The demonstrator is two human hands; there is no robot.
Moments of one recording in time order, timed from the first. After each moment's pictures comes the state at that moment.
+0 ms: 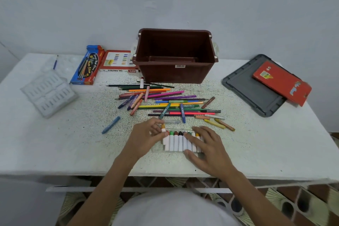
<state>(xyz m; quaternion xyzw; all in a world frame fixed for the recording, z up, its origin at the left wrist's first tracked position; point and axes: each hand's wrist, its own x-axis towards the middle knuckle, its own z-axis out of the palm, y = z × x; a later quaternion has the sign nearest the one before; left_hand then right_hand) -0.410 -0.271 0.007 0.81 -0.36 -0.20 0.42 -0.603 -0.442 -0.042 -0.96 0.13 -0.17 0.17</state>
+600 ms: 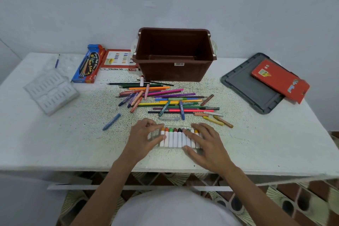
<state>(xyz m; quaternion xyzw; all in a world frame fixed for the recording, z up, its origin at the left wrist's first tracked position) -0.416 -0.256 -0.020 0.82 -0.43 -0.09 0.37 -0.605 -0.442 -0.041 -0.96 0.13 -0.16 0.18</state>
